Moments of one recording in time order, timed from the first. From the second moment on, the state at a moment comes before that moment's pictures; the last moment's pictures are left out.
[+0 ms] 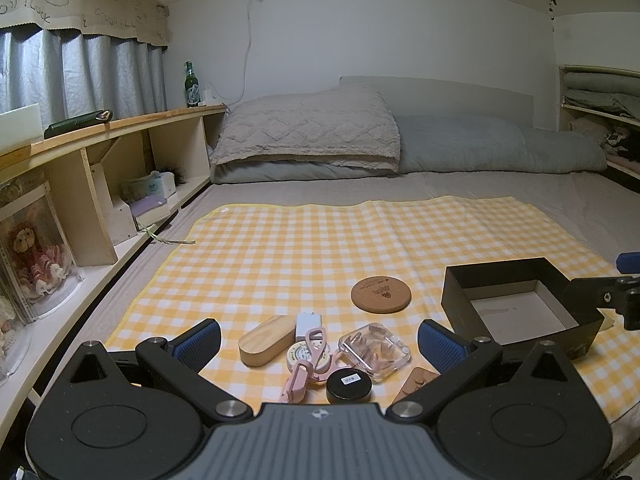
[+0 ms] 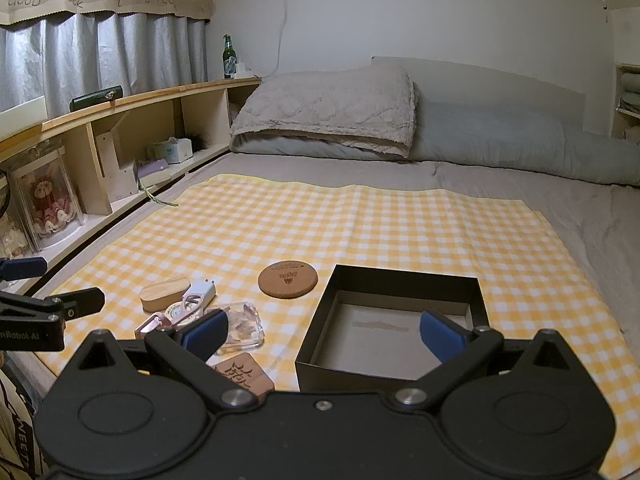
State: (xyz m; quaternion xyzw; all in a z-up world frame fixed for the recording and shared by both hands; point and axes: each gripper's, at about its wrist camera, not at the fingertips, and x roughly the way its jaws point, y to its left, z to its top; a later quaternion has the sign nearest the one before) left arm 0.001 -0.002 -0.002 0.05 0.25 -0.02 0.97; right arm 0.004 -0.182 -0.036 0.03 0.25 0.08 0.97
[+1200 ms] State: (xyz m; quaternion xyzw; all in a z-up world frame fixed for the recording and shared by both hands) left arm 0.056 -0.061 -0.056 0.18 0.40 -0.17 0.88; right arm 0.151 -0.312 -0.084 0.11 0.48 -0.02 0.87
